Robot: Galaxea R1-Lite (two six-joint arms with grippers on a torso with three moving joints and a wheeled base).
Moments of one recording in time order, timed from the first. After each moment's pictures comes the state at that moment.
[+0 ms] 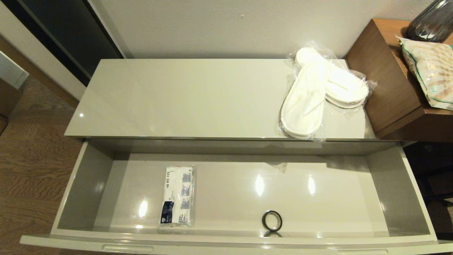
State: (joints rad) left arm -0.01 0.00 0.00 0.00 0.01 -0.02; right arm -0.01 0.02 0.00 -0.01 0.01 -0.06
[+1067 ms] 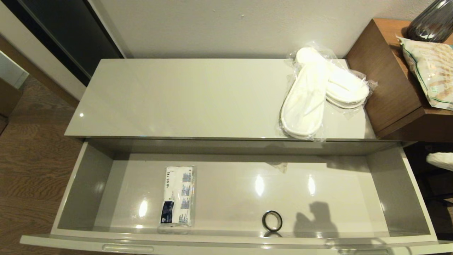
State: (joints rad) left arm -0.01 0.00 0.00 0.00 0.01 -0.02; right arm 0.02 1.04 -0.95 0.39 0.43 0.49
